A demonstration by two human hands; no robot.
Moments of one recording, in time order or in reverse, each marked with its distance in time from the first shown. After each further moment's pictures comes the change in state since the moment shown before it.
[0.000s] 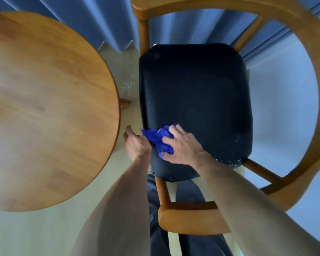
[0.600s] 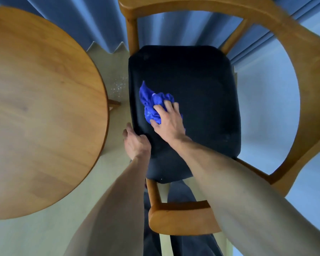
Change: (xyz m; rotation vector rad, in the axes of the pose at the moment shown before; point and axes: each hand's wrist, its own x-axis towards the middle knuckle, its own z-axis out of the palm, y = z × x) left_hand -0.008 0.011 0.023 -0.088 -0.071 0.002; right_hand 0.062 0.004 -0.015 0.146 0.206 0.388
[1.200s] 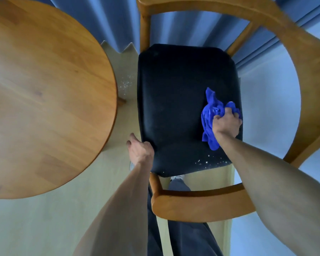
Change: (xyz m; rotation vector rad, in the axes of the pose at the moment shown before) left_hand -0.033 -0.036 -0.007 -0.032 -0.101 -0.158; right_hand -0.032 0.132 -0.043 0.050 0.106 0.776
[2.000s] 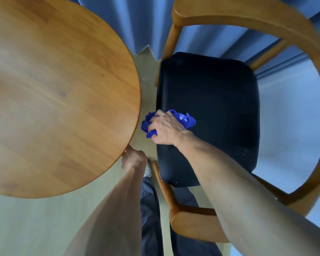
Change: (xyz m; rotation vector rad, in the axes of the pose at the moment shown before) left_hand 0.046 -0.021 -0.057 0.175 -0.027 -0.172; right_hand -0.111 -0.184 0.057 -0.431 -0.546 -1.293
